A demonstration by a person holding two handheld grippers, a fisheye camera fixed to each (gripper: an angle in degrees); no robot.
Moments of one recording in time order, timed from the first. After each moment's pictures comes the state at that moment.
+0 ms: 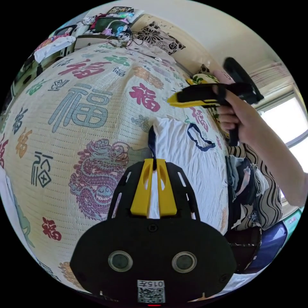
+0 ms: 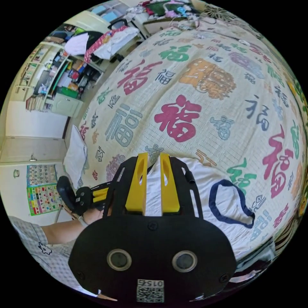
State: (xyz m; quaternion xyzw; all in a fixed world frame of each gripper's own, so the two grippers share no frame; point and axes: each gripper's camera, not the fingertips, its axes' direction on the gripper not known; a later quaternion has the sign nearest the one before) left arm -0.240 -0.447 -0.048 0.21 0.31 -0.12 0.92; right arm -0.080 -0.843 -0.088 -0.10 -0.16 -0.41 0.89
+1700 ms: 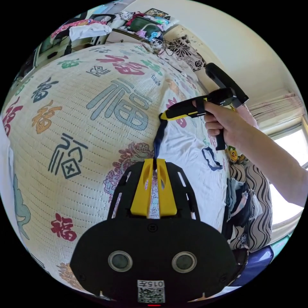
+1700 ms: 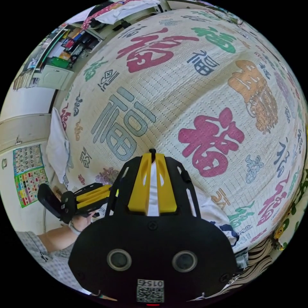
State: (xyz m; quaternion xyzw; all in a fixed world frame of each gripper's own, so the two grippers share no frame) left arm -0.377 -0.340 0.041 0.21 0.32 -0.22 0.90; right arm -0.240 -0.818 -0.045 -0.13 -0.08 -0.47 0.87
